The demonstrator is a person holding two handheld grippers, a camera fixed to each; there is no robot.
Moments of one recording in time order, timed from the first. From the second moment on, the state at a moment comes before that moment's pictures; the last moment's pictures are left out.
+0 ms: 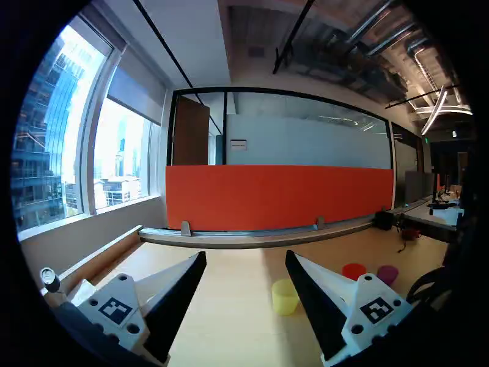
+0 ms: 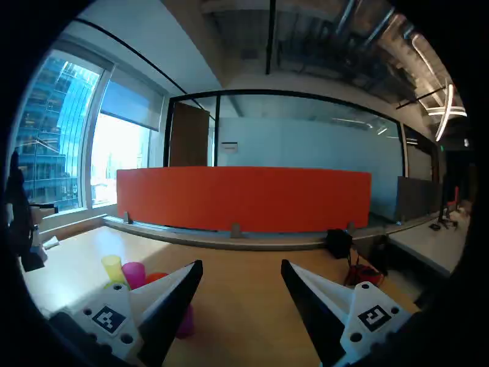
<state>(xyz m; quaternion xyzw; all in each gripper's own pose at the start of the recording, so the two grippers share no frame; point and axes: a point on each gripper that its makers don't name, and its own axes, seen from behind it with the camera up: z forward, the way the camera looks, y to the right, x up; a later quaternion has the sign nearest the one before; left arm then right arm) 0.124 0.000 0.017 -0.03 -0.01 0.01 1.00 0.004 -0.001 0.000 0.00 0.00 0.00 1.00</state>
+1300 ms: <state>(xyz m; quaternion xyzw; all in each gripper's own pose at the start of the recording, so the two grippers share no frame) 0.219 0.048 0.029 -0.18 -0.02 0.02 0.98 0.107 -0.076 -0.011 0.14 0.02 -0.02 0.99</state>
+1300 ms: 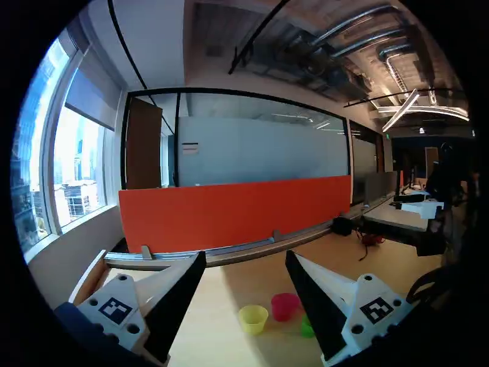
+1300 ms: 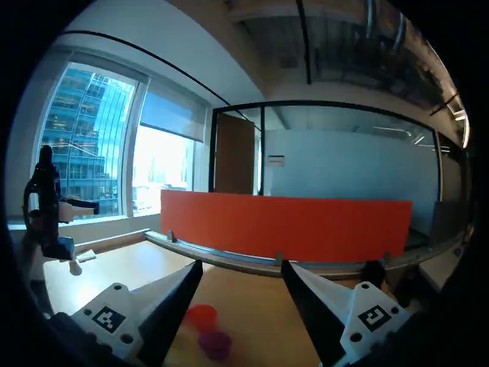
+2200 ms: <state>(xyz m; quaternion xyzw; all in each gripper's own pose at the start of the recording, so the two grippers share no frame) 0.197 0.105 0.011 -0.32 -0.05 0.05 0.94 0.095 -0.137 -0.040 0.30 -0.02 -0.04 0.95</state>
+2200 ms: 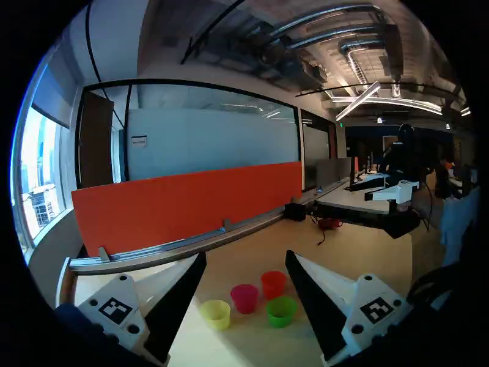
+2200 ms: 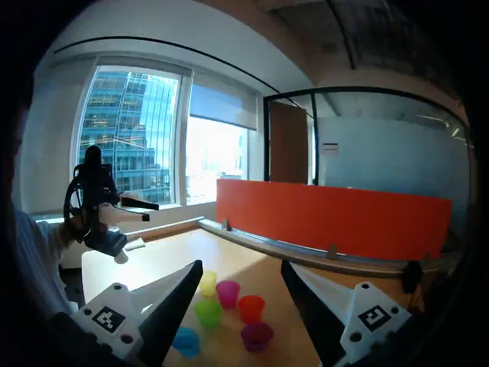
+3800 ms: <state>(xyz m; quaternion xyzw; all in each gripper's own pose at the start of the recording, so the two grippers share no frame) 0.033 0.143 0.015 -0.38 -0.17 0.10 0.90 -0.057 -0.197 -0.073 0.43 -0.15 -0.15 0.88</state>
